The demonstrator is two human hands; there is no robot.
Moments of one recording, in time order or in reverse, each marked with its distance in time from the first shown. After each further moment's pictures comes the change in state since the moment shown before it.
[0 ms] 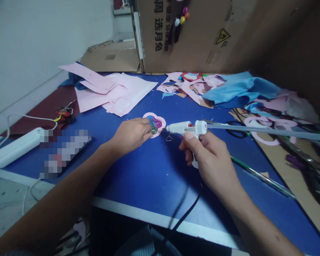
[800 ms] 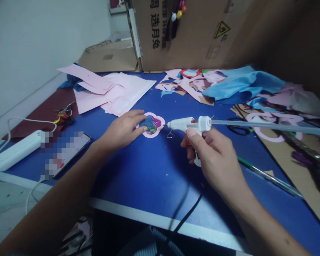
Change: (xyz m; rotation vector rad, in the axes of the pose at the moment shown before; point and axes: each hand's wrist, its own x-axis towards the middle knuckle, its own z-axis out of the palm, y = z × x) left_hand -0.006 -0.018 -0.010 -0.188 0.096 -0.156; right_hand 0.003 -0.003 -0.003 0.014 0.033 -0.025
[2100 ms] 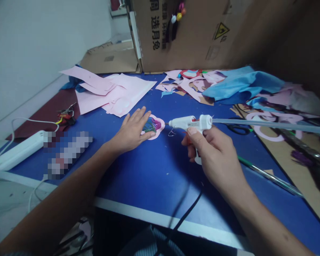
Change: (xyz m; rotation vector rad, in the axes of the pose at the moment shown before) left_hand 0.003 0.002 0.034 -0.029 -0.106 -0.135; right_hand 0.004 0.006 0.000 0.009 0.023 -0.057
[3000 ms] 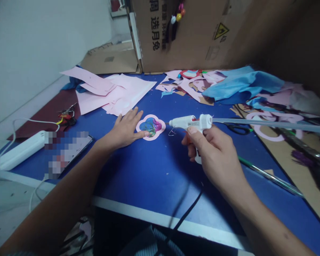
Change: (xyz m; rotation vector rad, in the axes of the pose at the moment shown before) left_hand -0.002 -0.018 -0.016 0.027 -0.041 -0.068; right_hand 0.000 0.000 -0.002 -0.005 -0.004 0.014
